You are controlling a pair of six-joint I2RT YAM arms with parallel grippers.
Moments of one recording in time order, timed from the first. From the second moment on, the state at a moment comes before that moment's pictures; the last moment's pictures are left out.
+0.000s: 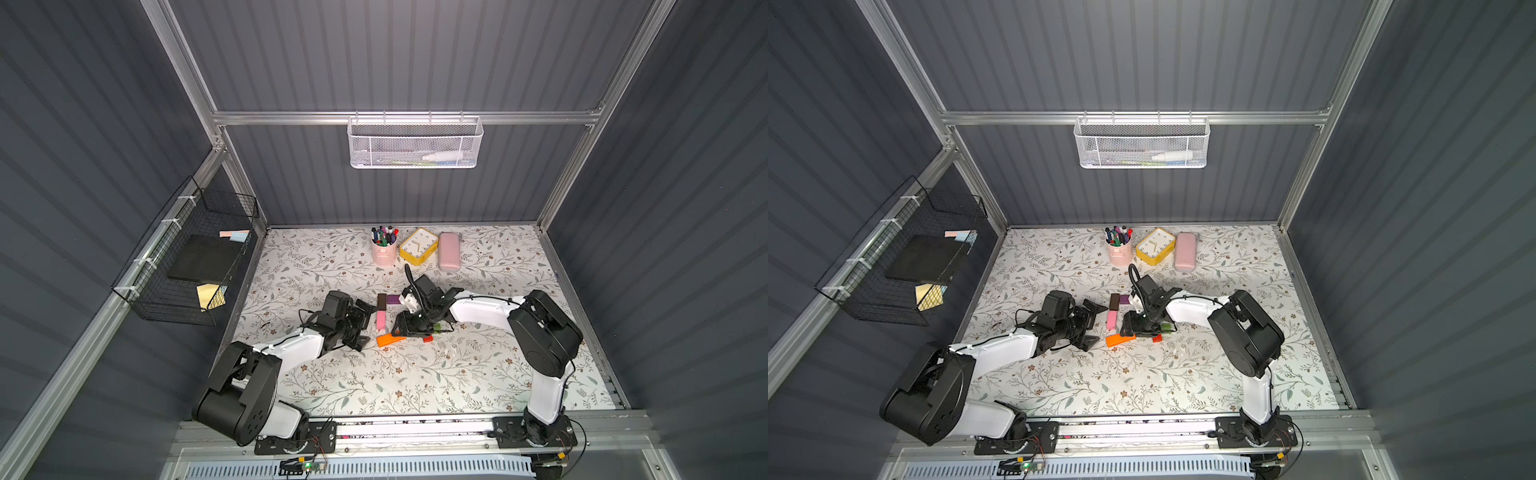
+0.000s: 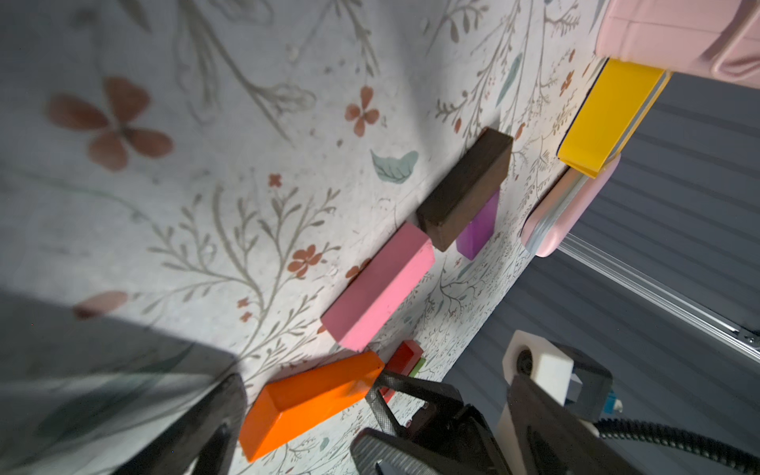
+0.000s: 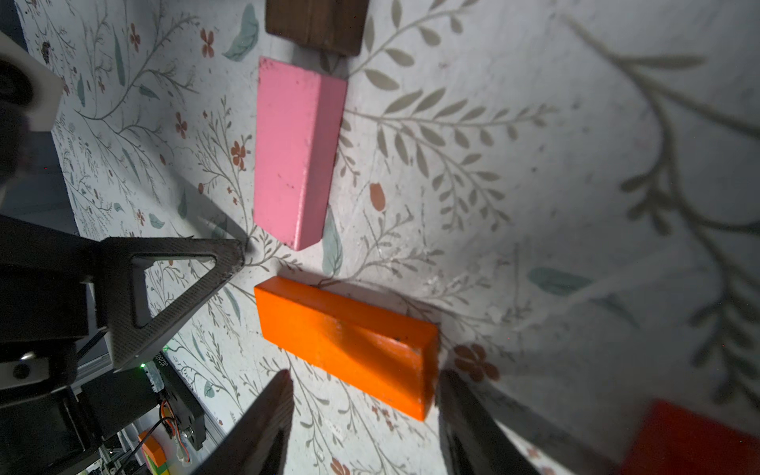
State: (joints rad) left arm -0.42 1.42 0.55 0.10 0.39 -1.55; right arm 0.78 1.90 1.15 -0.37 -0.44 0.60
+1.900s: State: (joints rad) left arm -0.51 1.46 0.54 0.15 0.35 -1.63; right arm 0.78 1.89 1.13 -0.36 -0.44 0.60
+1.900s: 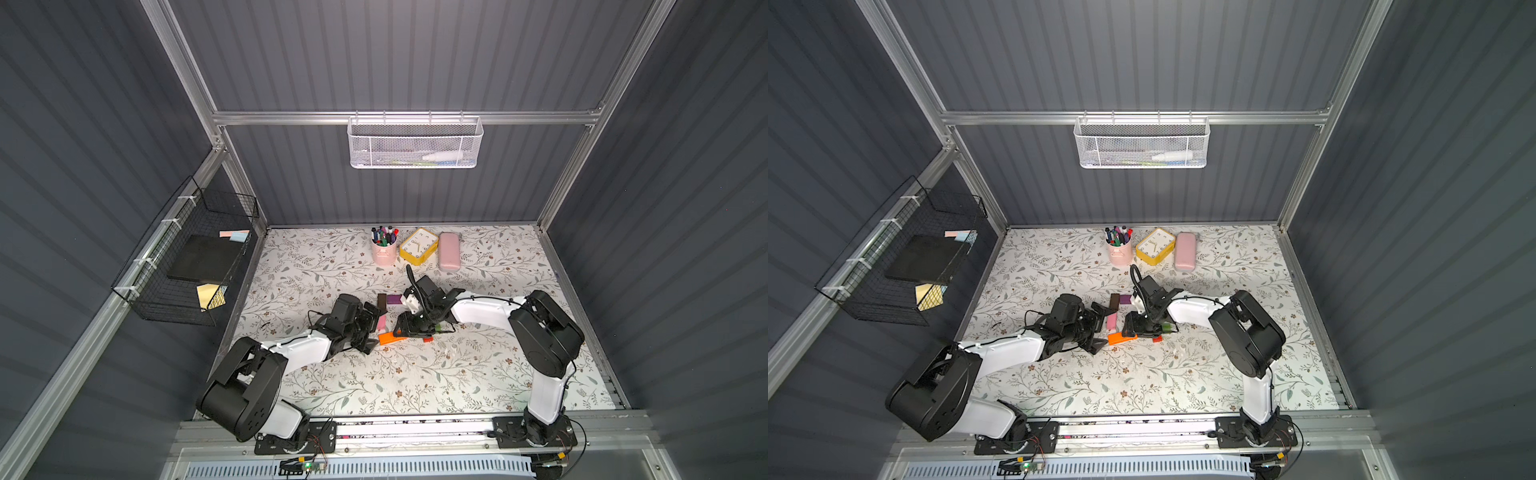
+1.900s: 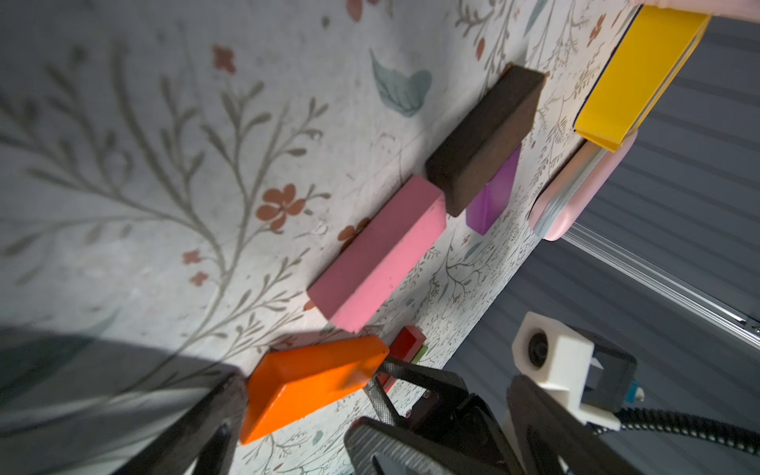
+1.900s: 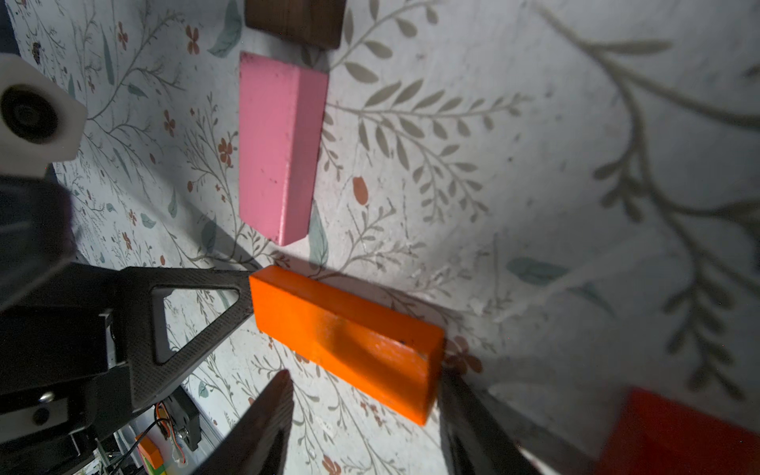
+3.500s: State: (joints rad) left arm -0.46 1.45 0.66 -0.03 0.32 -1.52; right arm 0.79 1.89 1.13 -0.35 -0.45 0.60
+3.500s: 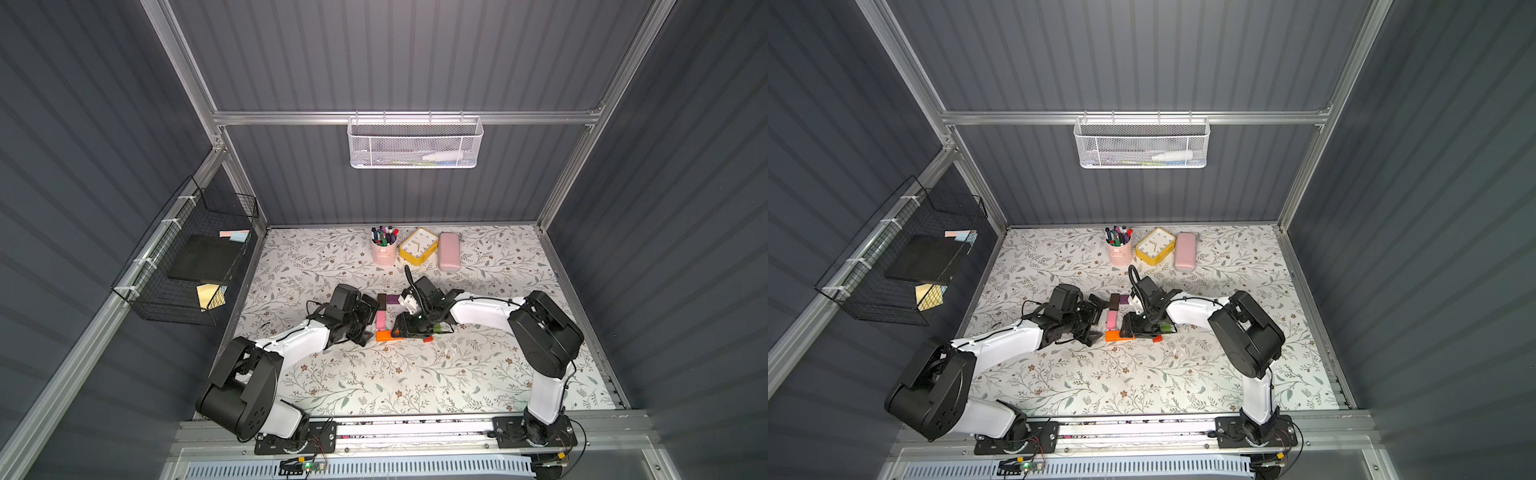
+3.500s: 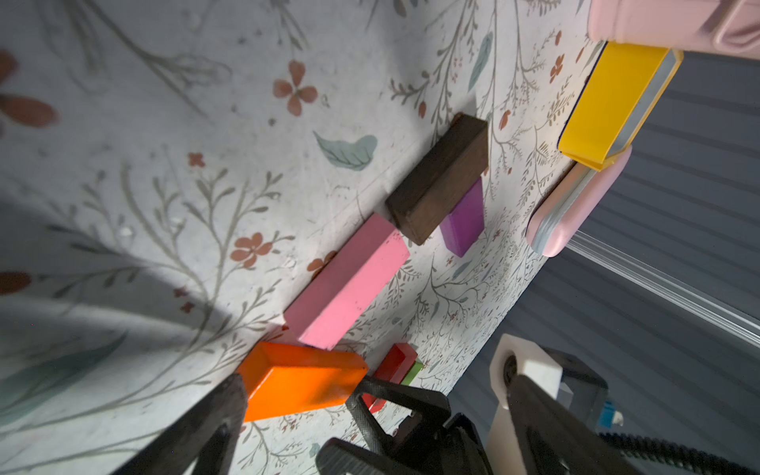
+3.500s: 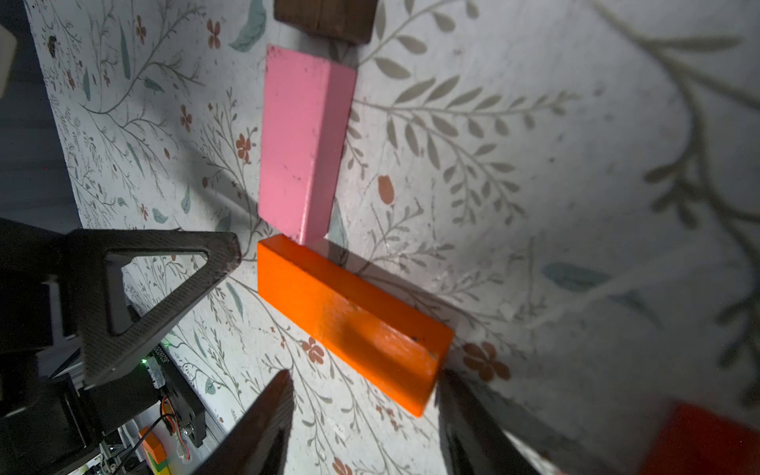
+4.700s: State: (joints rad) left arm -0.46 1.55 0.69 0.04 0.34 -1.51; right arm 0.79 1.89 1.13 -0.34 -0.45 0.60
